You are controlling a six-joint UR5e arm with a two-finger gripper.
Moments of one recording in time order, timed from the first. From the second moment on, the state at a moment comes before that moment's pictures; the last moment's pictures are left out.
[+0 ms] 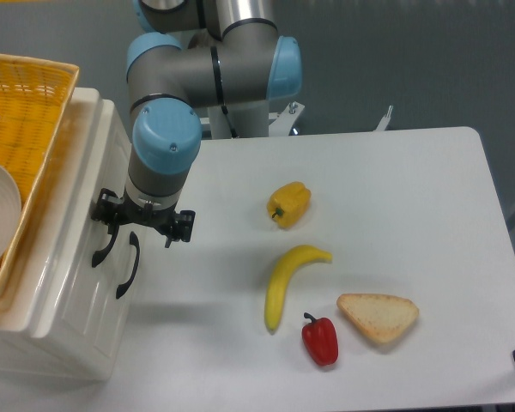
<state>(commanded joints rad) 2.18 -1.86 -1.51 -1.36 1.26 0.29</state>
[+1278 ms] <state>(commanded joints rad) 2.16 -1.86 -1.51 -1.36 1.32 0.33</state>
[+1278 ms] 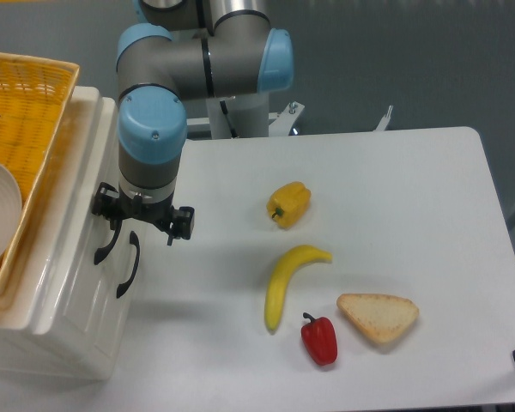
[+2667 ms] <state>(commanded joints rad) 2.23 -1.87 -1.51 -1.36 1.33 0.37</state>
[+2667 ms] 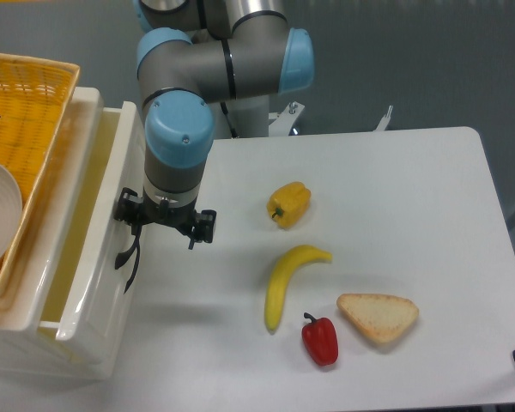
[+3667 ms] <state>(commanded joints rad) 2.29 -1.87 -1.50 -1.36 1.34 0.42</state>
